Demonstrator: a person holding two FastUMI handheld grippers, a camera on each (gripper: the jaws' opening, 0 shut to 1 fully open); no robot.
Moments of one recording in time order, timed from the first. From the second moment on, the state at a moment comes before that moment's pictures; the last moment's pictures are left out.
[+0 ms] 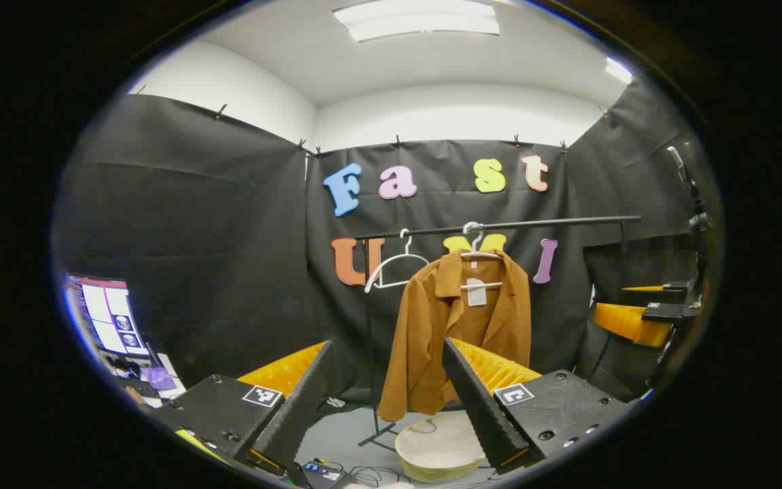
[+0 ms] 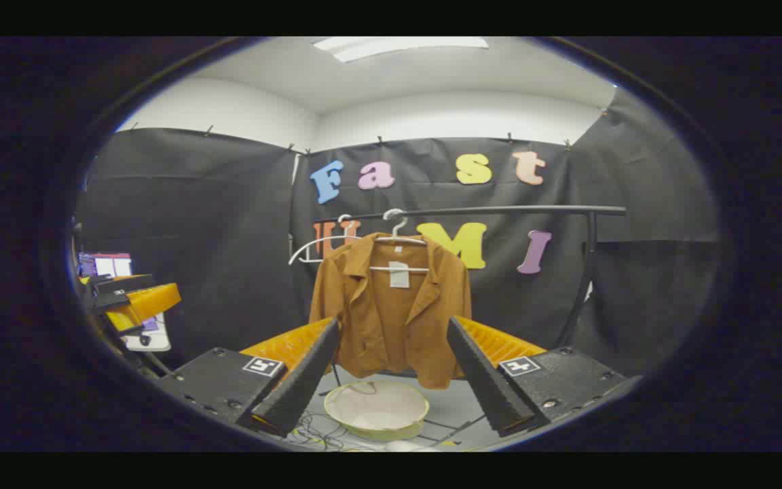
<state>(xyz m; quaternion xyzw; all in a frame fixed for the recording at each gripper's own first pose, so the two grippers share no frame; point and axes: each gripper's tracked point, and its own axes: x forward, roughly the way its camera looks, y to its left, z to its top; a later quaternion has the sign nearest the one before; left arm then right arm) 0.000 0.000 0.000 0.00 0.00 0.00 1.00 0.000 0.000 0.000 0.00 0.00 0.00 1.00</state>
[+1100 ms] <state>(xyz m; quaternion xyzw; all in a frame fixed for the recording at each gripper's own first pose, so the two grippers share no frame) 0.015 0.008 -0.002 -0.01 0.00 0.02 1.00 0.027 -0.006 -0.021 -0.01 0.02 0.00 1.00</state>
